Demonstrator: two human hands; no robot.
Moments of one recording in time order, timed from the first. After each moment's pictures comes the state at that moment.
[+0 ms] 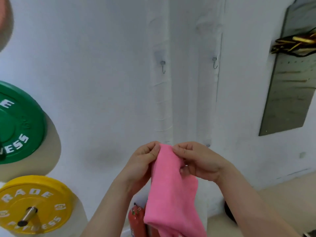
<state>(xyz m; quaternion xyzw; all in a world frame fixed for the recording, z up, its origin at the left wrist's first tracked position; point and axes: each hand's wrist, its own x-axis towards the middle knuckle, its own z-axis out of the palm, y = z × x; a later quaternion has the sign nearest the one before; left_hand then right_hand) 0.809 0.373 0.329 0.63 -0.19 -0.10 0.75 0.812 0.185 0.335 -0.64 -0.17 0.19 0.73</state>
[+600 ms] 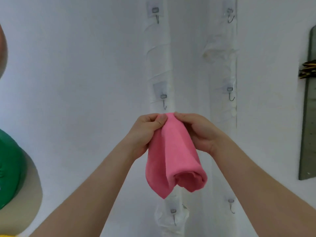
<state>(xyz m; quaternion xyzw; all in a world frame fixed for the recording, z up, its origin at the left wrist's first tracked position) 1.027 0.310 0.477 0.71 -0.20 0.07 0.67 1.042 0.145 0.473 -0.58 -0.22 0.08 0.78</state>
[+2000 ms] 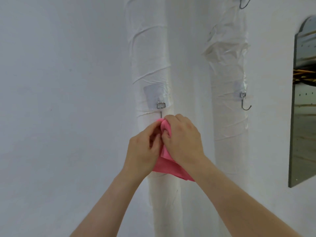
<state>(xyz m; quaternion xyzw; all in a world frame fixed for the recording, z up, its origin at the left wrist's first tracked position) 1.221 0.316 0.453 0.76 -0.32 0.38 0.42 1.211 0.197 0.465 -0.84 -0.07 -0.51 0.18</state>
